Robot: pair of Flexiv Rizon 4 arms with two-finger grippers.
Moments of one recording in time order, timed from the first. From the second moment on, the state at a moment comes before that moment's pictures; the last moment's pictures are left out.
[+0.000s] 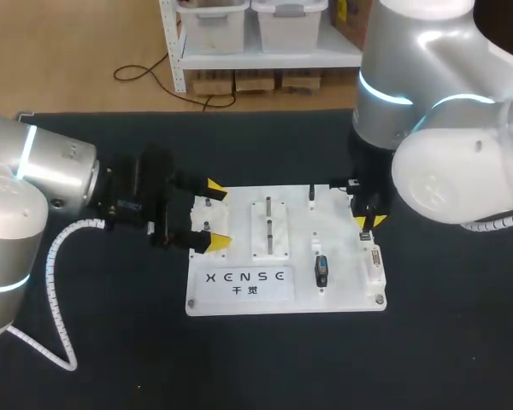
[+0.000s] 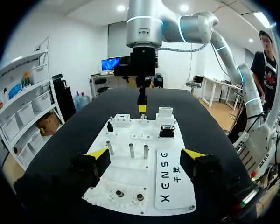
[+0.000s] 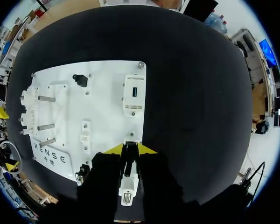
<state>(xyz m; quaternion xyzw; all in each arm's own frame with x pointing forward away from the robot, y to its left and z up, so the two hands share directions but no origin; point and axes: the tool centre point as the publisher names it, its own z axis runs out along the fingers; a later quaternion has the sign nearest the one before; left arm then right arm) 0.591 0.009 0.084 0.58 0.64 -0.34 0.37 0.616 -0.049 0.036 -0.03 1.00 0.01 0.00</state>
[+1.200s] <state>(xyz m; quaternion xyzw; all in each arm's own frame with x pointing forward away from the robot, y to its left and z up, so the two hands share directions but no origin) 0.591 0.009 0.084 0.58 0.64 -0.34 0.37 0.616 -0.048 0.025 -0.05 1.00 0.00 -0.01</state>
